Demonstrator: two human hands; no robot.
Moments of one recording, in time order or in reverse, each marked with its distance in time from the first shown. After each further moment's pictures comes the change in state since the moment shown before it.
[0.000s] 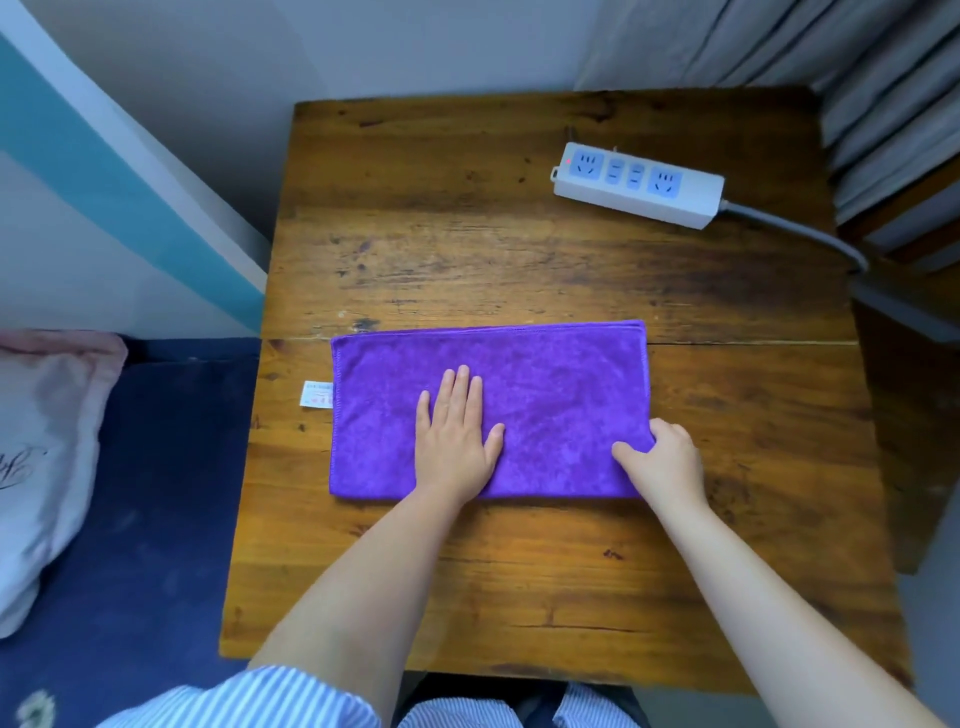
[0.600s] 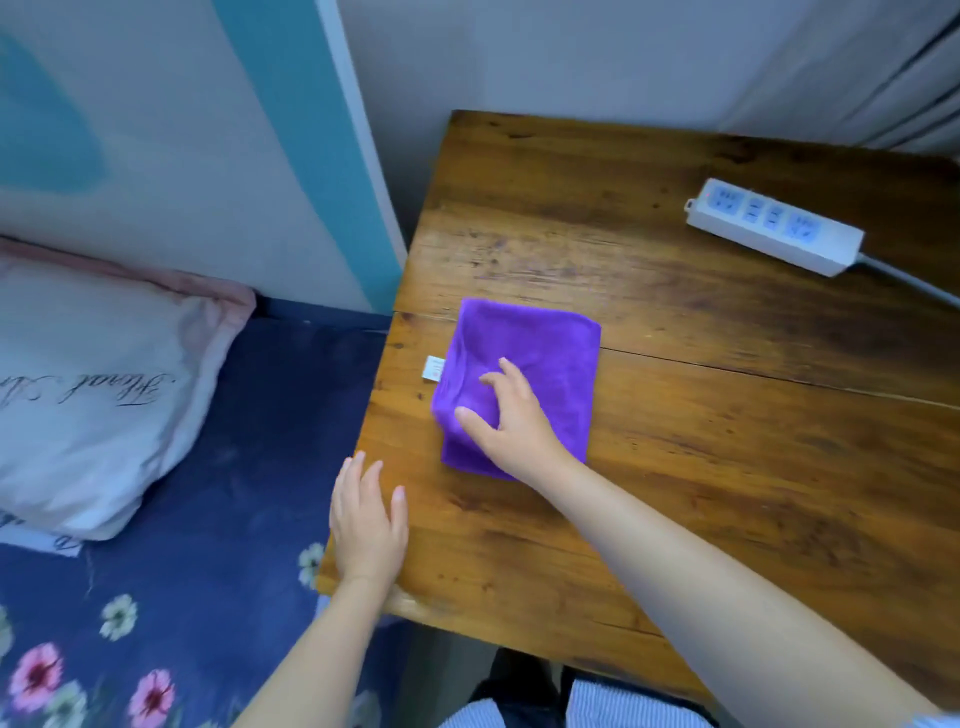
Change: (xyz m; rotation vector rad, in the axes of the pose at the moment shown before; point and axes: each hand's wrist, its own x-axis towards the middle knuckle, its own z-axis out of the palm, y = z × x) left_hand -0.135 -0.142 -0.031 -0.429 0.305 -0.533; right_hand -0.090 -0.165 0.114 0.116 -0.392 -0.650
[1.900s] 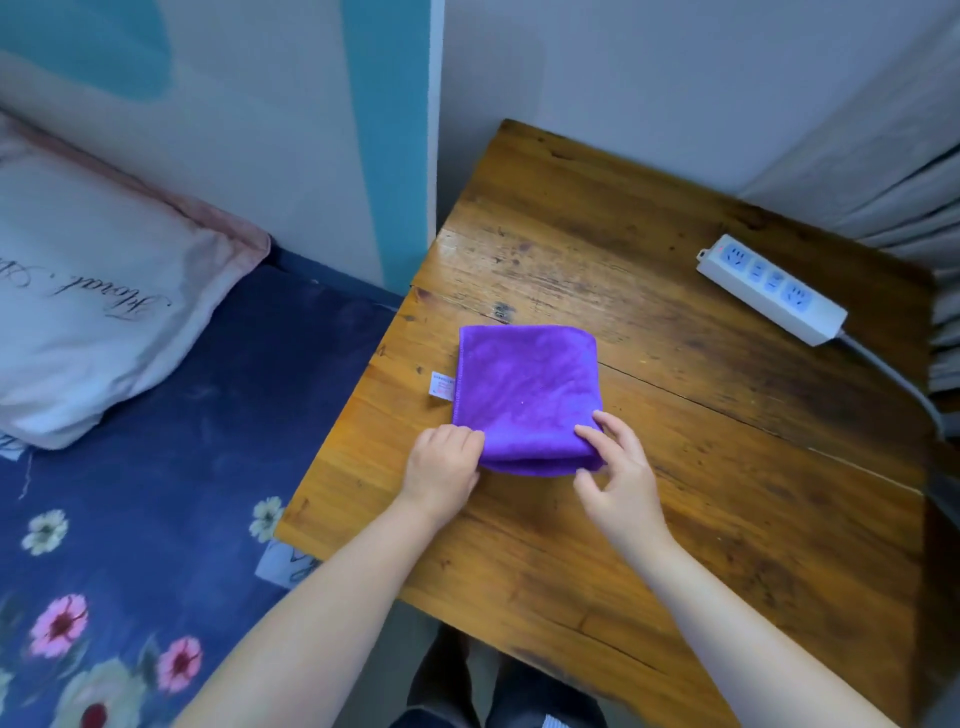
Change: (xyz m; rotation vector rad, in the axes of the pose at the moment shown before) left_hand 0.001 0.068 0.020 0.365 -0.083 0.669; right_hand -0.071 0.069 -0.060 -0.228 0.217 -0.093
